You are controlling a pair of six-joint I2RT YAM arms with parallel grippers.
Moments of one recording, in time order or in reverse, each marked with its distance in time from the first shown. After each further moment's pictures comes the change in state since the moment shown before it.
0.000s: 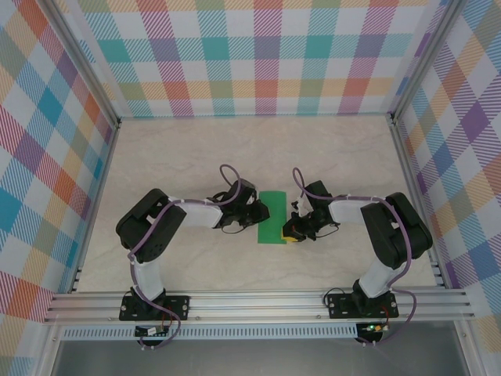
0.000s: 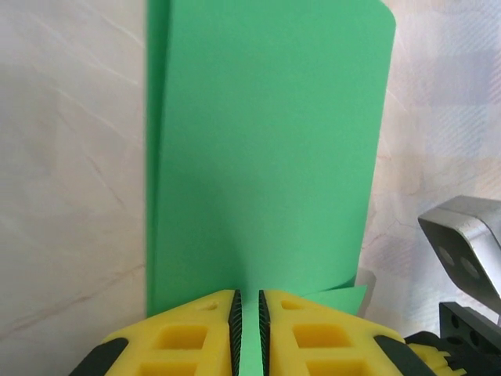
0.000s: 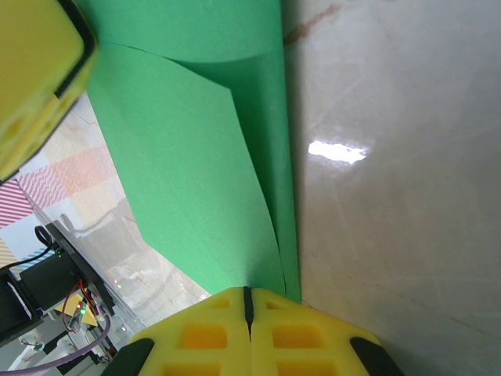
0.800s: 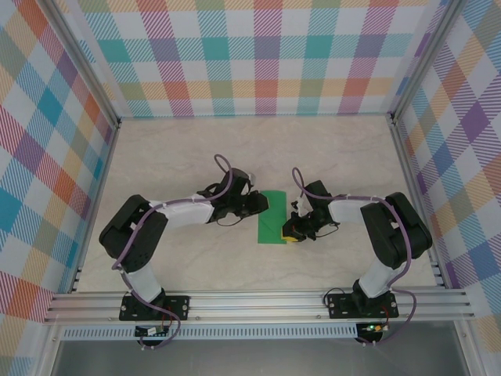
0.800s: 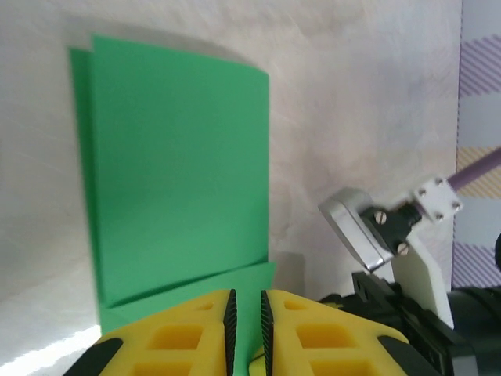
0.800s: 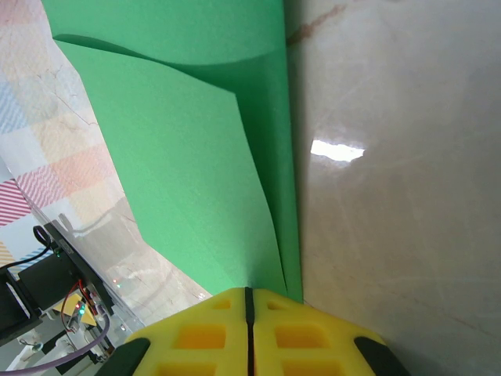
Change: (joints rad) left arm 0.007 -0.112 0.038 -0.081 0.084 0.073; right arm 0.001 0.000 0.008 -0.008 0.001 0.000
